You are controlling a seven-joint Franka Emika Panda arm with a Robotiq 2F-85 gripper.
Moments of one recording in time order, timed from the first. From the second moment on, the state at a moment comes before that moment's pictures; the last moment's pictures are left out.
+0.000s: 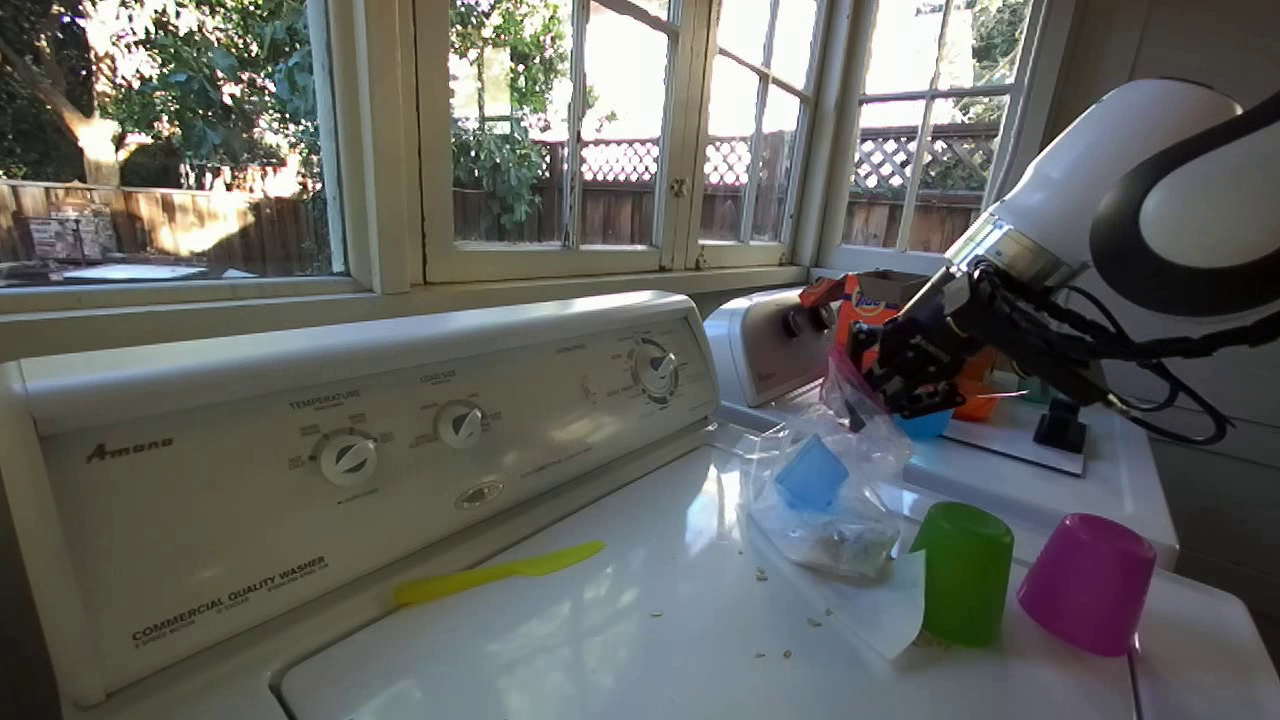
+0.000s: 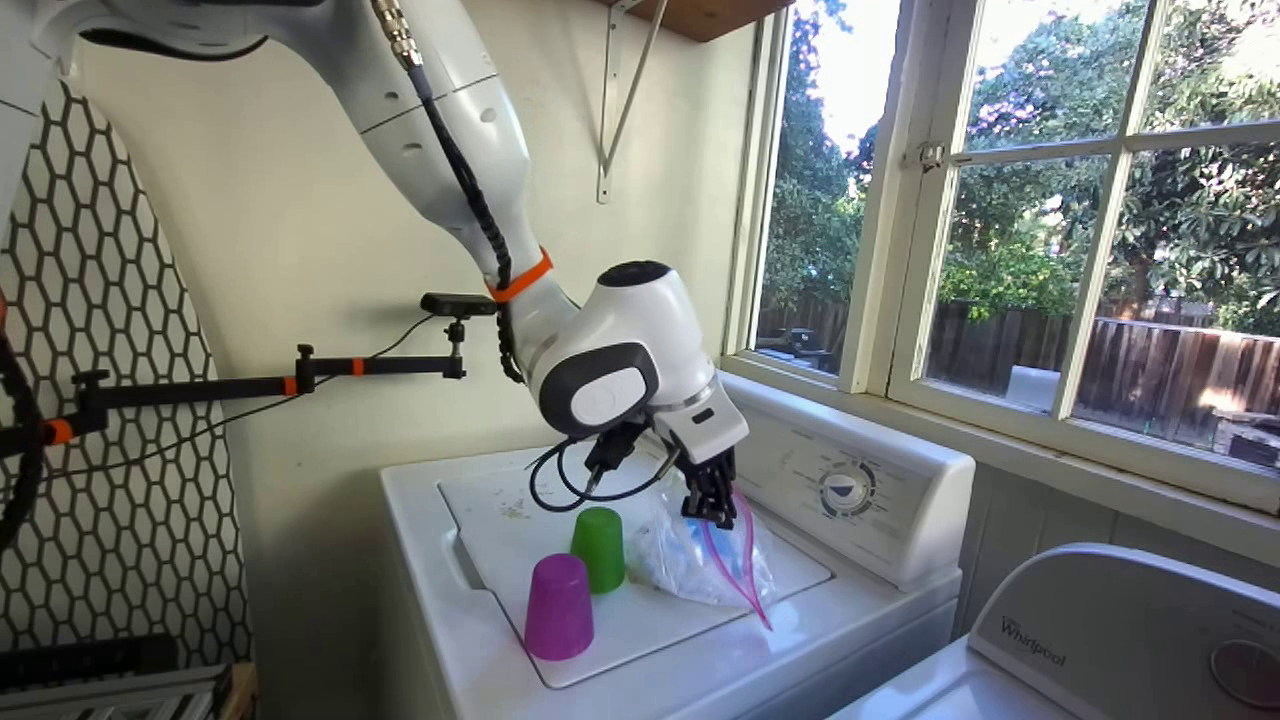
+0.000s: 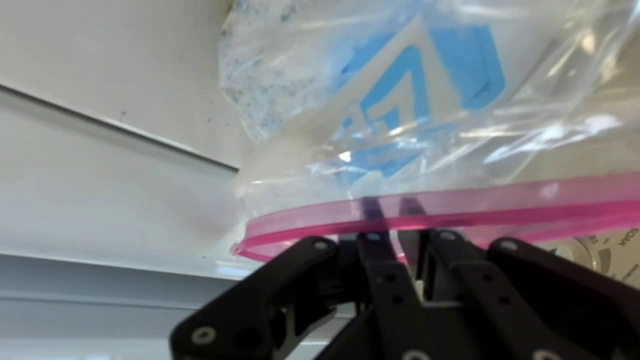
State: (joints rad) arm 0.35 0.24 0.00 -2.30 0.27 3.10 0.80
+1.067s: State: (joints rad) arm 0.22 0.19 0.15 -2.26 0.34 2.94 0.71
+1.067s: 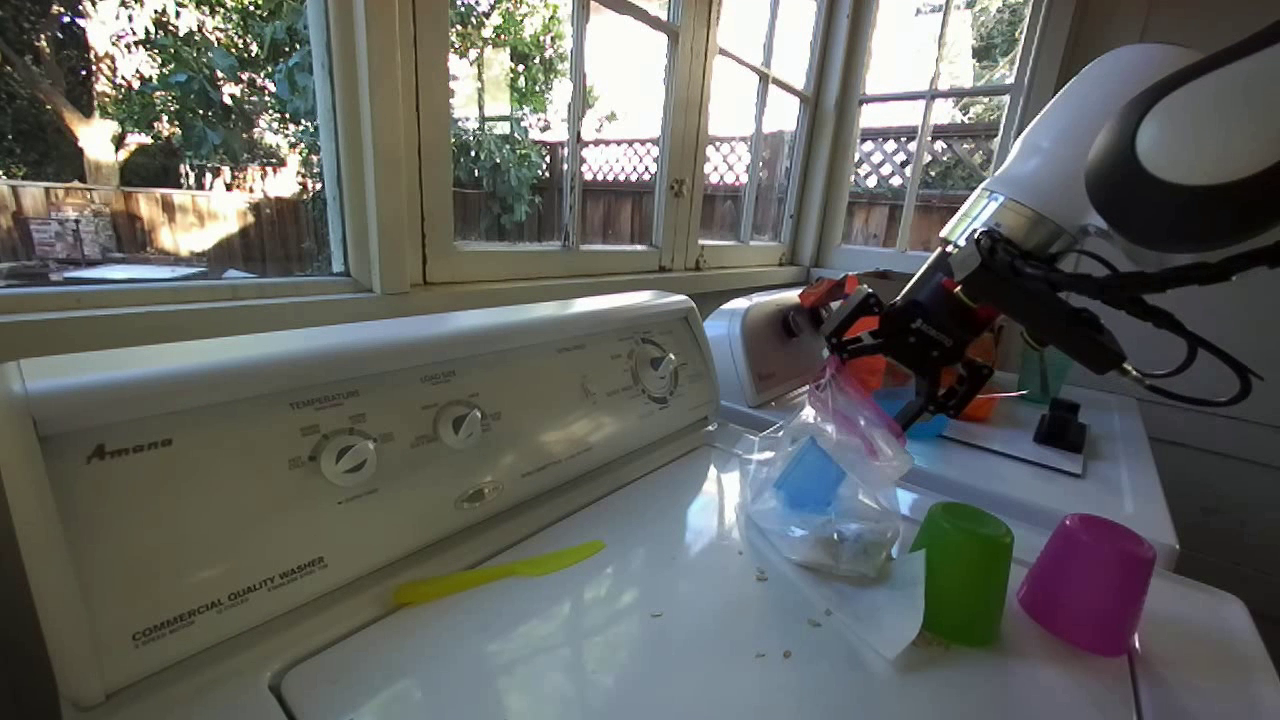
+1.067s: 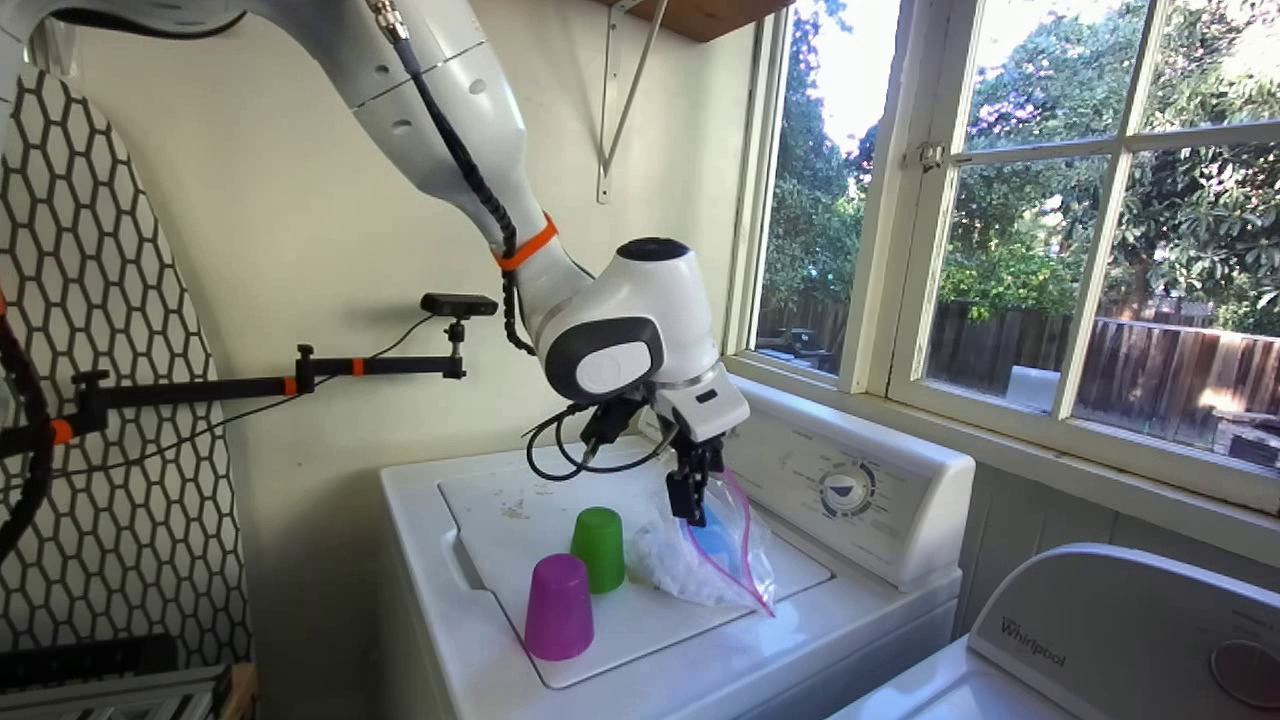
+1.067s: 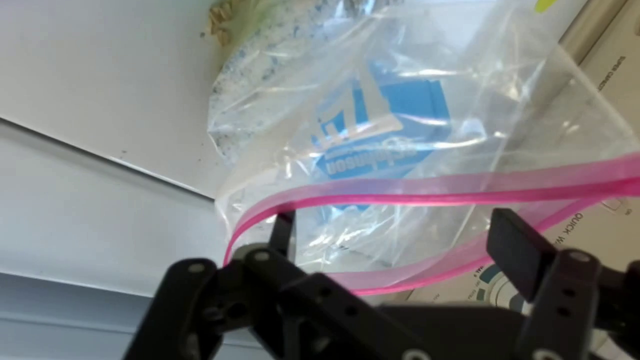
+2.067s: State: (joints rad) arm 0.21 0.03 0.11 -2.35 0.11 2.80 0.75
